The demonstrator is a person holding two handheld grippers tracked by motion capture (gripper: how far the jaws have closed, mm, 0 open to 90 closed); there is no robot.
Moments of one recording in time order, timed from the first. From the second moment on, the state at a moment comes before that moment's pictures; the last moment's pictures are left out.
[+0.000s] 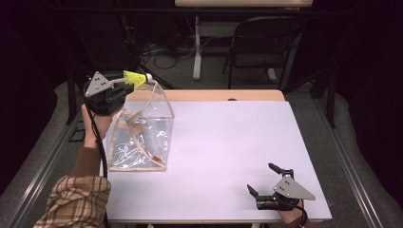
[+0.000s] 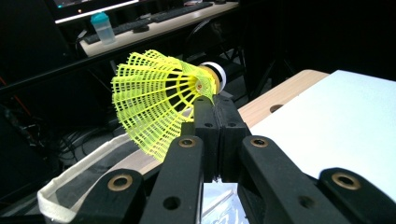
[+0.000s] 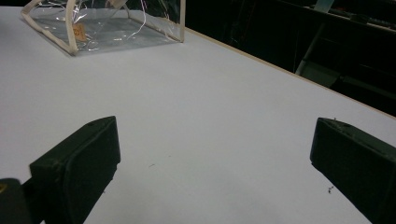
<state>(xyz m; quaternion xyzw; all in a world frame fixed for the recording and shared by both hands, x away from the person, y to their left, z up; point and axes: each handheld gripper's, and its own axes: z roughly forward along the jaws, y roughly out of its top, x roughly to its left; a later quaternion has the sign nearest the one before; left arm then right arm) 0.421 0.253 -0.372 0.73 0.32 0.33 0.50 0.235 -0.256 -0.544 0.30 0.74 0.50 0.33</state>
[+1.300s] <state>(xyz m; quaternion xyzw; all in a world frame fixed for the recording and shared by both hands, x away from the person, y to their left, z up) 0.430 0.263 -0.386 0.74 0.35 0.33 0.48 0.234 -0.255 -0.544 0.30 0.74 0.50 0.33</state>
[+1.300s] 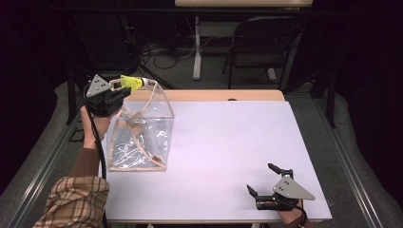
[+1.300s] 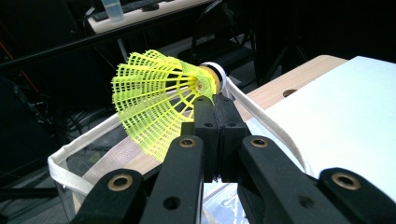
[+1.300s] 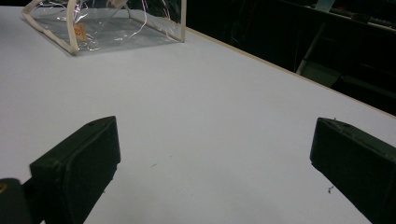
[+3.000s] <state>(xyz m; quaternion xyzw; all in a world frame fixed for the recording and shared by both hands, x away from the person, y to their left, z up) 0.443 0.268 -0.405 0.74 0.38 0.30 0.46 0.234 -0.255 -0.544 0.30 0.74 0.50 0.33</state>
